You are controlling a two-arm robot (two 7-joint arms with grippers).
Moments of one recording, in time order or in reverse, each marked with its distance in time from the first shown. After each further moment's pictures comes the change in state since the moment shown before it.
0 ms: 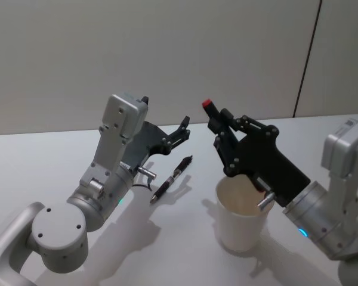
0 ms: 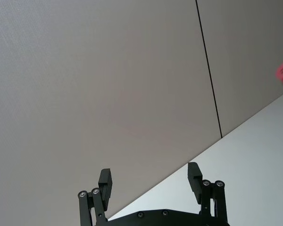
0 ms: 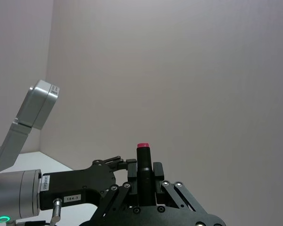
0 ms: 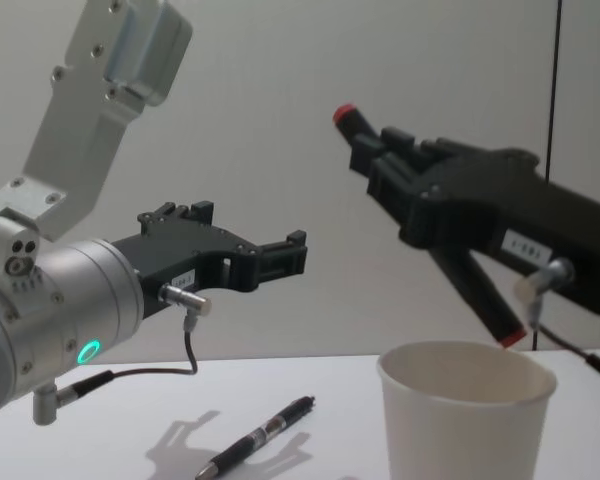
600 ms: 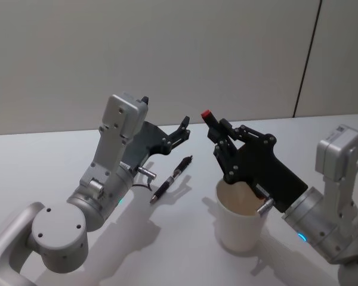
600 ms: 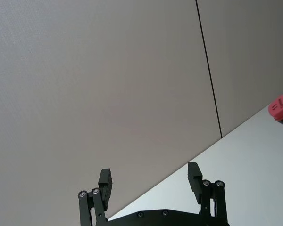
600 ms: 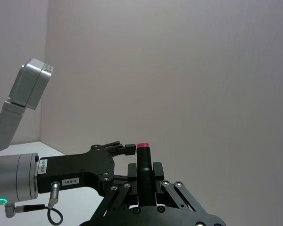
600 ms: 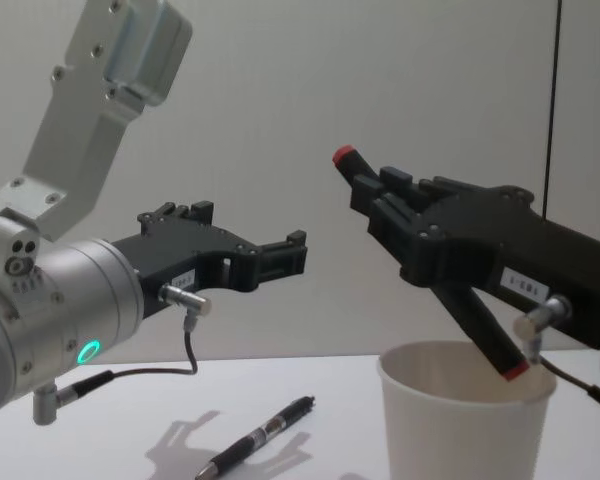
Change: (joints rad) left arm 0.000 0.000 0.000 0.000 0.000 0.000 0.000; right arm 0.000 -0.005 0.001 0.039 -0.003 0.011 0.014
